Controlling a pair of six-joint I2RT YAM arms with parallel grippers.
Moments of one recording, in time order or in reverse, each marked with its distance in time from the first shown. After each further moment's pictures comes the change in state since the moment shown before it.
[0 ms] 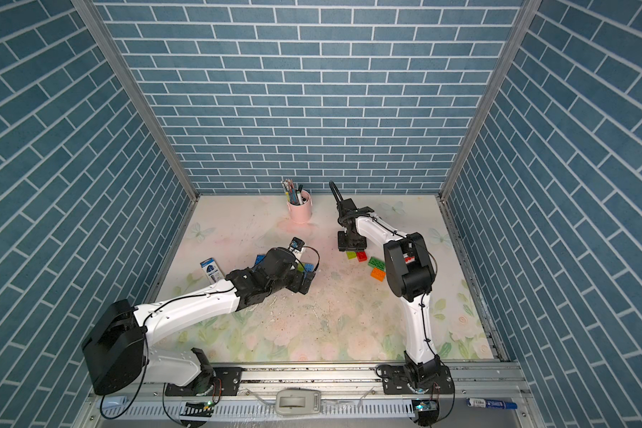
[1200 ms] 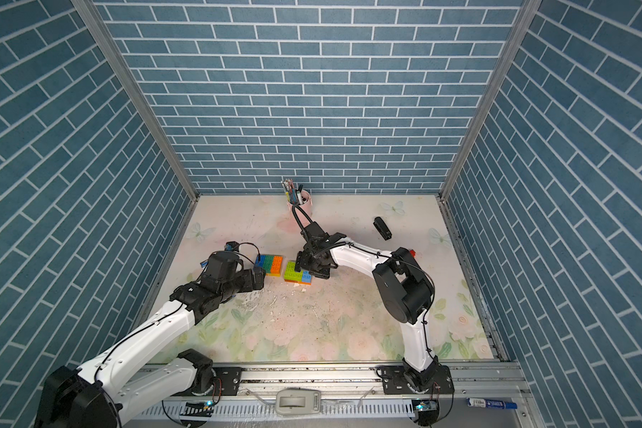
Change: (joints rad) left arm 0.415 -0.386 -0.240 -0.188 0.099 -0.174; right arm 0.261 -0.256 -0.325 0.236 -0.256 0.410
